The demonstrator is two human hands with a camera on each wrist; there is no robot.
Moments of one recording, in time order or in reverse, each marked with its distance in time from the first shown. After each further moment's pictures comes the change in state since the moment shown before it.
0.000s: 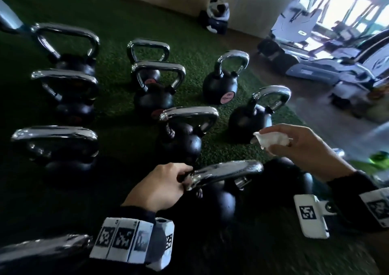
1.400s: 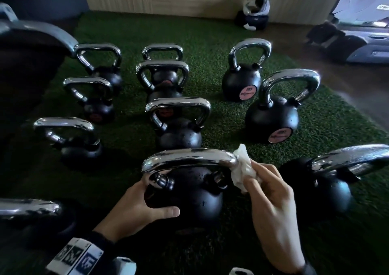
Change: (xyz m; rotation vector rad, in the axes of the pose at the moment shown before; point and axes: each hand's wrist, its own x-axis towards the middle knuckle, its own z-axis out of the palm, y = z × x) left_hand -0.032 -0.007 0.088 -0.172 0.327 -0.109; right_hand -0.069 0.083 0.085 0.626 0.312 -0.174
